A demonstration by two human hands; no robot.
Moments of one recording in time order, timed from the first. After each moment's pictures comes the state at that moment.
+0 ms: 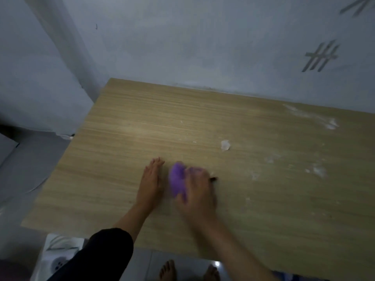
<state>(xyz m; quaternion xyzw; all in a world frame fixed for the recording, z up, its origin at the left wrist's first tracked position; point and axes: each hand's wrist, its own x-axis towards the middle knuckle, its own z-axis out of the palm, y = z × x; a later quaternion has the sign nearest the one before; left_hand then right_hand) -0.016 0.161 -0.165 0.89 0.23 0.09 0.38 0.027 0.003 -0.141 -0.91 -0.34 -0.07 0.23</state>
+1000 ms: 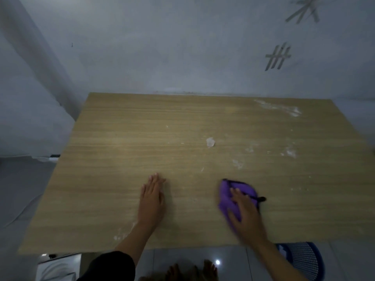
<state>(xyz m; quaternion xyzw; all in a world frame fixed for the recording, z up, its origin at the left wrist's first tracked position) -0.049 0.139 -0.166 0.93 0.19 0.06 0.31 0.012 -0.155 -0.164 -0.94 -0.20 0.03 0.28</state>
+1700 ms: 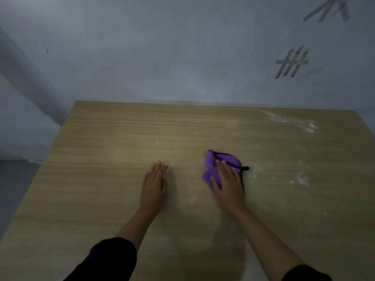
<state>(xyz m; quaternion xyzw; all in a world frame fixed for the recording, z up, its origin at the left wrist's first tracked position) 0.087 0.137 -0.156 0.92 0.20 0.07 0.32 0.187 -0.079 -0.170 -0.94 -0.24 -0.05 0.22</state>
